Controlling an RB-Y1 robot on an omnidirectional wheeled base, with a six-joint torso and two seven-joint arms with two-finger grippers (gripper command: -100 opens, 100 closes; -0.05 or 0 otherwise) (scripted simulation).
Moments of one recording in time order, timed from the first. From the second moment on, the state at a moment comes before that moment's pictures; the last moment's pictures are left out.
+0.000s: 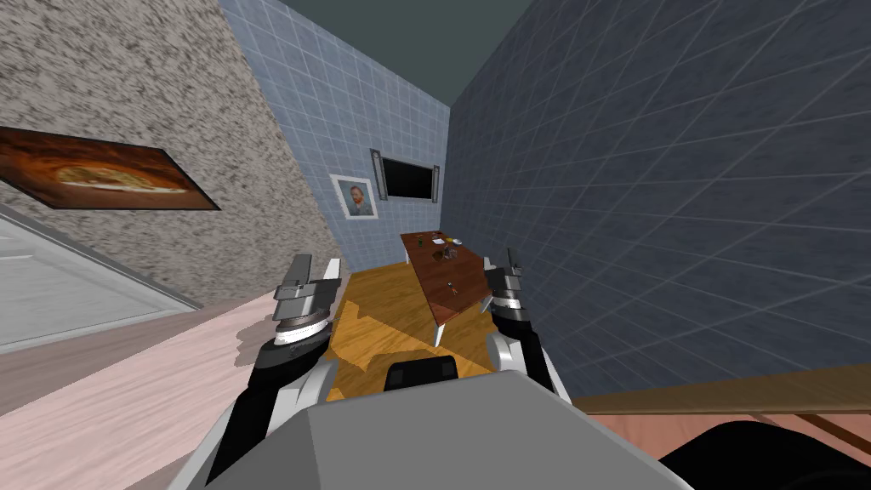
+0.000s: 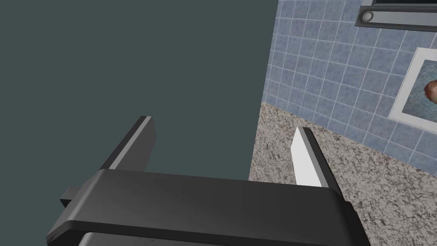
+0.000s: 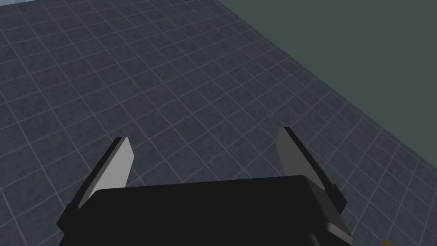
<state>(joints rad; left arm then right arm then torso) 0.55 0.04 0.02 -2.31 -0.07 -0.63 0.01 0.52 0.04 0.05 -2.38 0.06 -0.36 -0.17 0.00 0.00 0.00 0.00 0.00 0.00</state>
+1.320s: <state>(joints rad) 0.55 0.04 0.02 -2.31 -0.07 -0.63 0.01 0.62 -0.34 0.20 -2.05 0.02 -0.40 -0.05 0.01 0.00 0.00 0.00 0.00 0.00</state>
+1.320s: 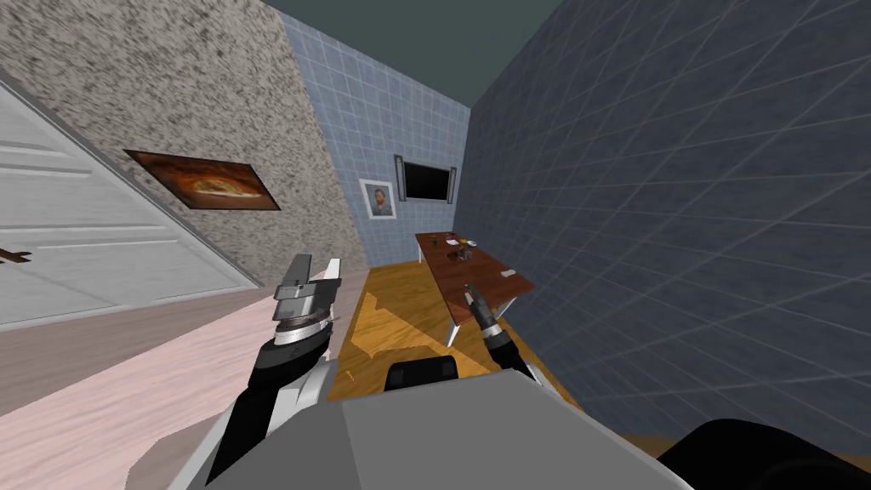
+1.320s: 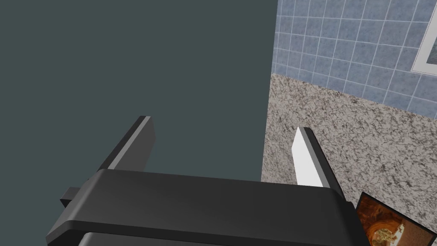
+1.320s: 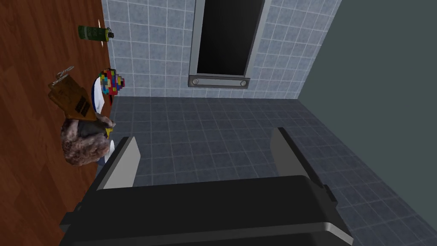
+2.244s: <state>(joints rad) 0.55 0.04 0.02 -2.31 -0.07 -0.63 0.01 0.67 -0.50 0.30 -1.80 -0.01 -0.43 0.03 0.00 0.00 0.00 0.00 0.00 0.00</state>
